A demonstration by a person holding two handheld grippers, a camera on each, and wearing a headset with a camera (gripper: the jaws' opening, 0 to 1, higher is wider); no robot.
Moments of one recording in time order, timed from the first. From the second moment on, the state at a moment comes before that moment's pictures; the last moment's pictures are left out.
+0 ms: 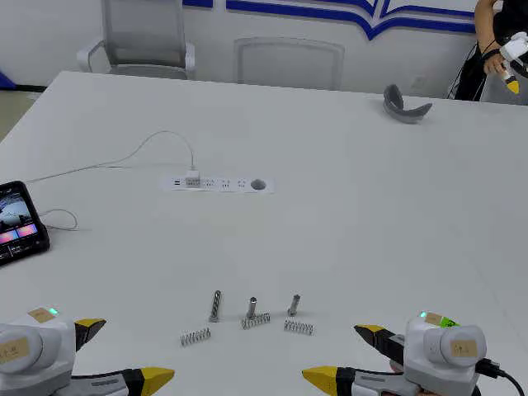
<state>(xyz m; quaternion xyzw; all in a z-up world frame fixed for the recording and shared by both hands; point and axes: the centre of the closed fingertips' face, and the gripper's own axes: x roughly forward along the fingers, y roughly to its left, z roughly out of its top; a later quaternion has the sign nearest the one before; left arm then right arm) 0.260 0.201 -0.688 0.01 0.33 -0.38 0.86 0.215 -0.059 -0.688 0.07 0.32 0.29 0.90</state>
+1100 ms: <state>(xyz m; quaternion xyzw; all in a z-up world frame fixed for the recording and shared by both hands) 0.269 0.195 -0.692 0.01 0.33 -0.38 0.86 0.210 -0.065 -0.695 0.06 0.32 0.29 0.90</state>
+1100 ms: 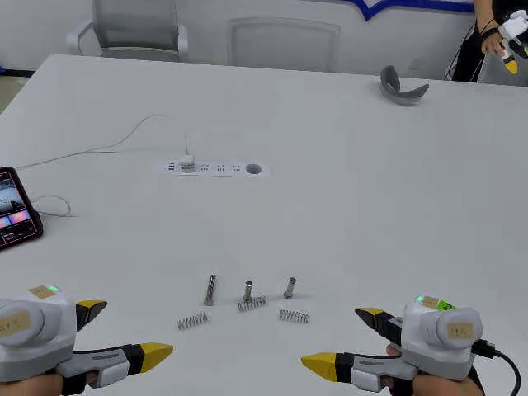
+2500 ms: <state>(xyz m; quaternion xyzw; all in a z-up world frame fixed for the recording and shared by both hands) 0.317 0.156 -0.726 0.03 0.36 -0.41 0.84 0.194 -0.058 -0.715 0.07 0.35 0.28 0.89</state>
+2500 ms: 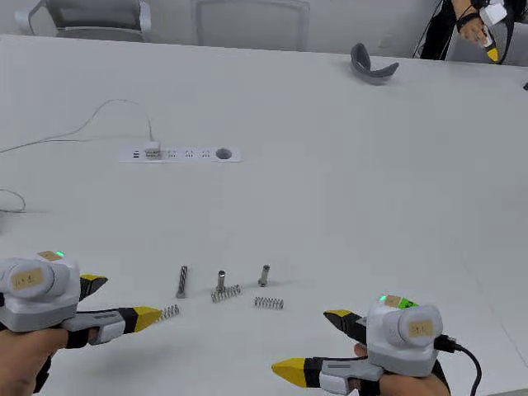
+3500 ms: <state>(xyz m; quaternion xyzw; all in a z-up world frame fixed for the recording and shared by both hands) 0.364 0.099 -0.771 0.01 0.40 -0.39 0.83 0.193 -0.055 -0.725 0.09 0.36 0.28 0.88</state>
